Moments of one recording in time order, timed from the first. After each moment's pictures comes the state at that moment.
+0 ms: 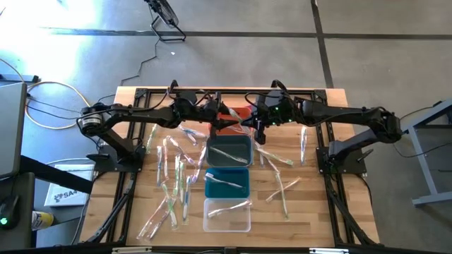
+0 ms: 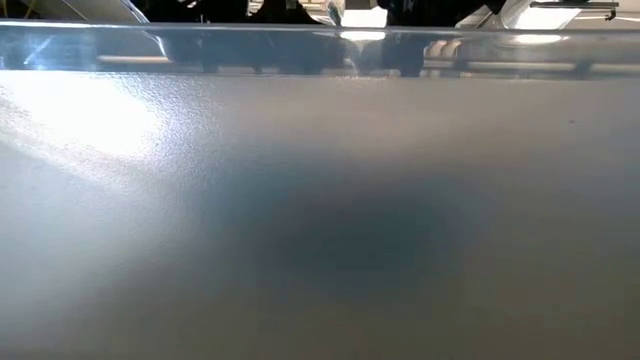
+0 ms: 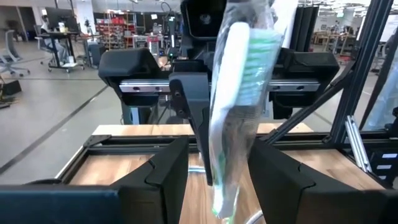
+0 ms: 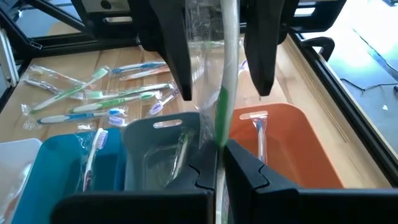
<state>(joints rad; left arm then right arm) 0.32 1.52 0.93 0.66 0.40 -0.01 -0.24 1.35 1.11 -0.30 -0.13 0.00</state>
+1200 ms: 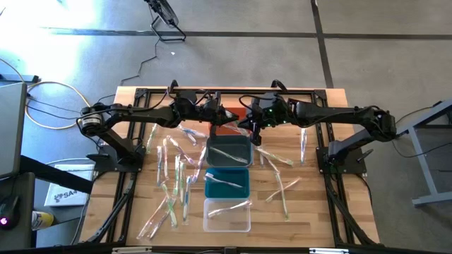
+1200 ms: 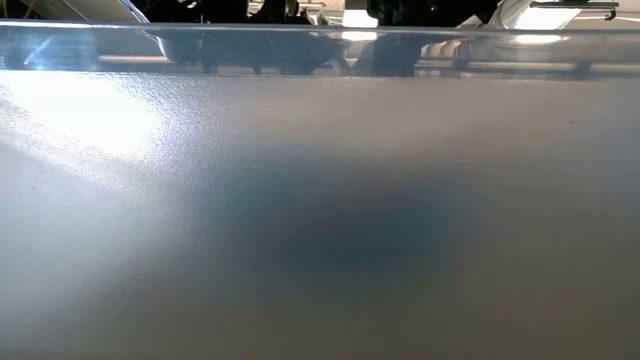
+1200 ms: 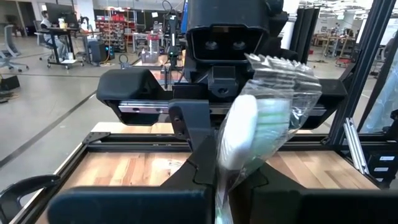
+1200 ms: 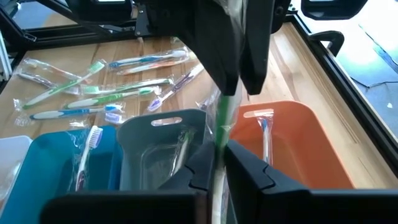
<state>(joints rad) 0.32 1.52 0.93 0.65 0.41 -0.03 -0.24 1.41 1.11 -0.25 -0.13 0.00</state>
